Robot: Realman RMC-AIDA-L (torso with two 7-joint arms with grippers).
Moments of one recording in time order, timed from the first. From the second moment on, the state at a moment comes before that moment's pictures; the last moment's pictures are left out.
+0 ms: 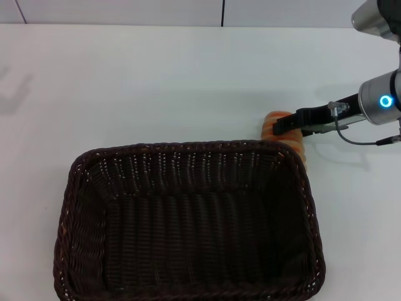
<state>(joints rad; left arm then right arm) -0.28 -2.04 -2.78 -0.97 1.39 -1.46 1.65 0.70 2.05 1.91 0.84 -2.37 1.14 -0.37</state>
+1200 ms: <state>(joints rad) -0.28 -2.04 -2.78 -0.96 1.38 -1.48 1.65 0.64 2.06 1.97 0.96 -2.31 1.11 -0.43</state>
